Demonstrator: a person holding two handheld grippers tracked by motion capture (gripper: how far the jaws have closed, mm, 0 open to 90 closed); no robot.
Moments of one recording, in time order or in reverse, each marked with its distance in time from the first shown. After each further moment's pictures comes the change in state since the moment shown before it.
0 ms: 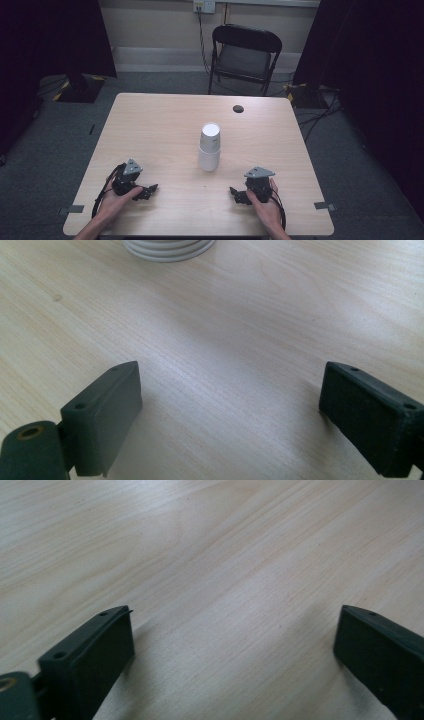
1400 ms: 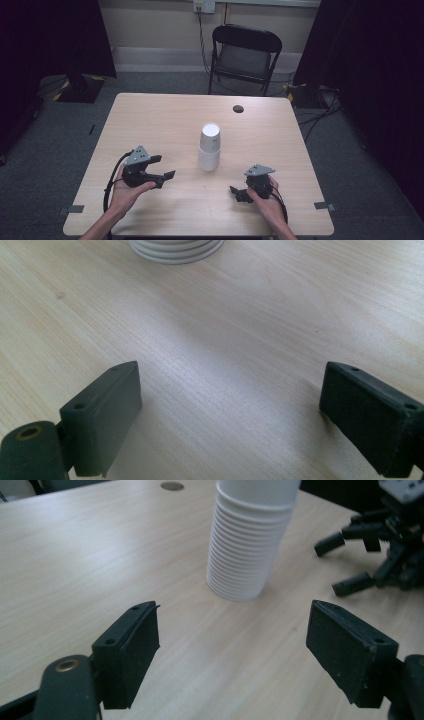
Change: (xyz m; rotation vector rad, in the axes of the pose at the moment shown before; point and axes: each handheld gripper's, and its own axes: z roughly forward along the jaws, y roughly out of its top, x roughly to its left) left arm -0.032 0.069 -0.031 -0.278 -0.202 0.020; right arm -0.008 0.003 0.004 0.001 0.047 -0.043
